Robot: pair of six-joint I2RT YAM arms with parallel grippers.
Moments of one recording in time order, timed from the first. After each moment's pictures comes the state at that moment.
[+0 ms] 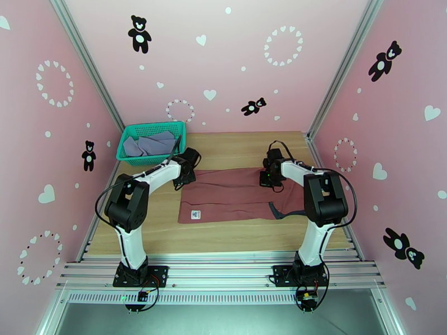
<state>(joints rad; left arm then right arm) -0.43 1.94 1.36 -0.75 -0.29 -0.70 0.16 1.91 1.24 -0.63 -0.12 0.21</state>
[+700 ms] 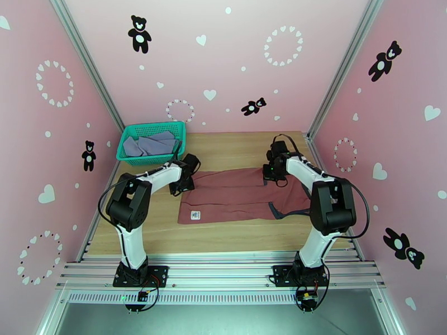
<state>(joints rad) -0.43 1.93 1.36 -0.85 -0.27 -0.73 0.16 1.82 1.36 -0.73 -0.14 0.23</state>
